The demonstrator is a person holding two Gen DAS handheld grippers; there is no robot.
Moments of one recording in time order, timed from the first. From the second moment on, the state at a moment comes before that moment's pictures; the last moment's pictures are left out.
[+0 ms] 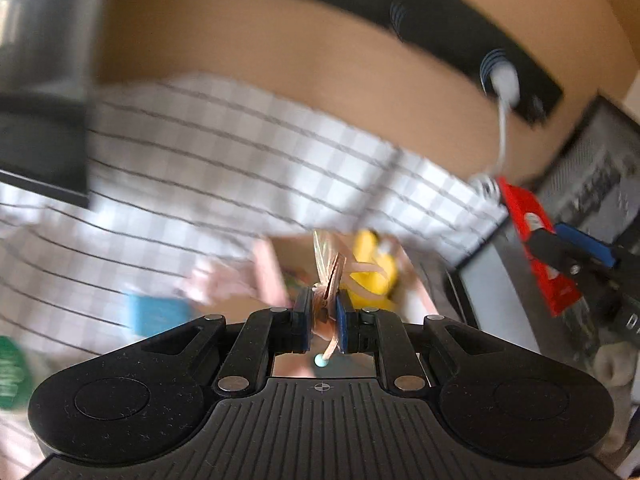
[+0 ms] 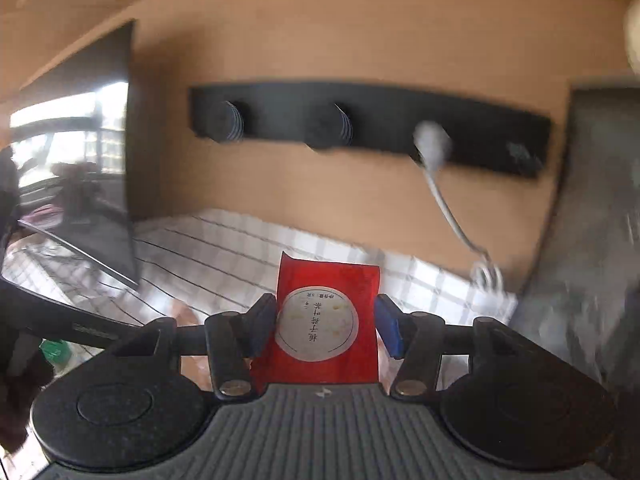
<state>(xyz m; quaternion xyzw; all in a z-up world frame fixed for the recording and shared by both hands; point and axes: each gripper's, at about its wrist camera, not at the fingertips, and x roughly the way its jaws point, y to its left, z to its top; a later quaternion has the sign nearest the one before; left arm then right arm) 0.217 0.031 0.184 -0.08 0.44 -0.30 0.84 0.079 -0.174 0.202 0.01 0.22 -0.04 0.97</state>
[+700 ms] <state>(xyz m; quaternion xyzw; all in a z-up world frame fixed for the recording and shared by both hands) 0.217 0.044 0.168 -0.09 0.38 -0.29 0.87 0.172 -0.159 0.038 0.05 0.36 0.02 0.93</state>
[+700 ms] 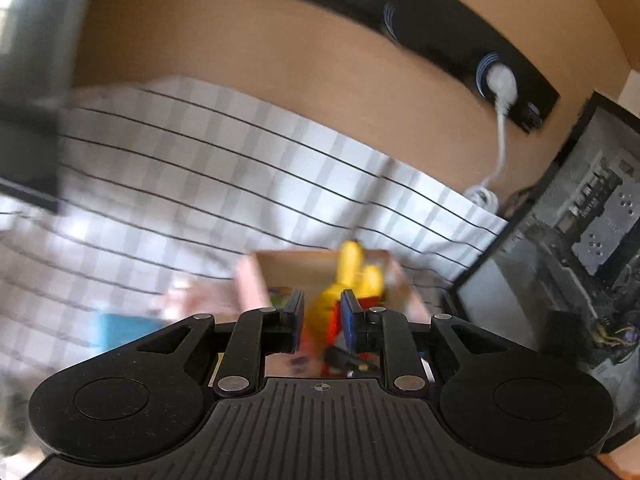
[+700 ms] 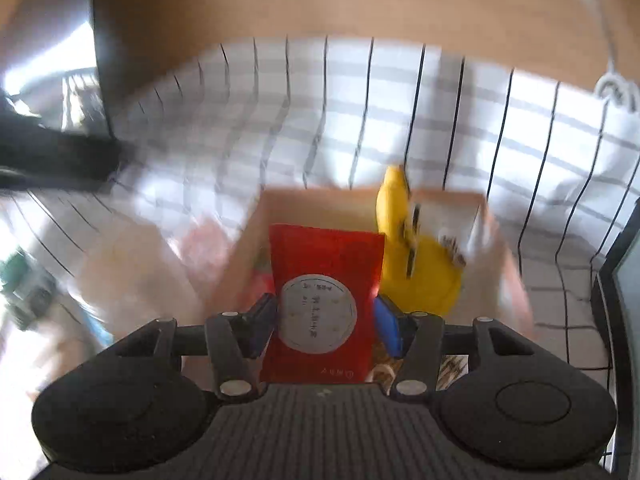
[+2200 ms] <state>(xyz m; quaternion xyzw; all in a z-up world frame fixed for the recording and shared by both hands) 0.152 0.285 0.007 -0.45 0.44 -0.14 0.76 0.166 0.022 0.040 -0.06 0.42 0.17 0.89</state>
